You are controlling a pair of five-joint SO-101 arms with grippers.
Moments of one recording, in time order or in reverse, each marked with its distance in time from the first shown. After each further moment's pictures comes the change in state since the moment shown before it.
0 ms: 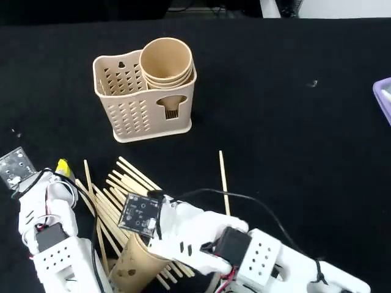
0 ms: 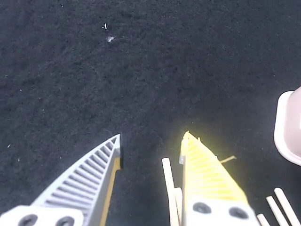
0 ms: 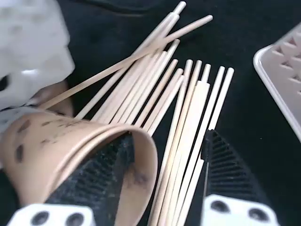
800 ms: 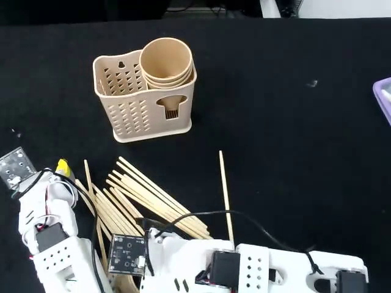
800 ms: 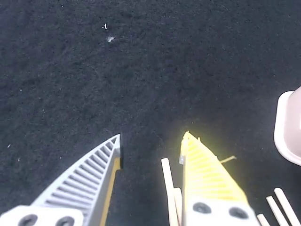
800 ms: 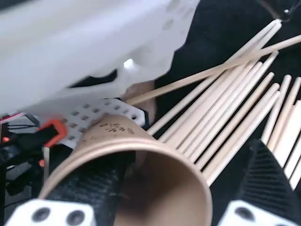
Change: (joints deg) left arm 0.0 0.0 0.0 0.0 0.0; right arm -19.4 0.0 0.8 0.3 -11.1
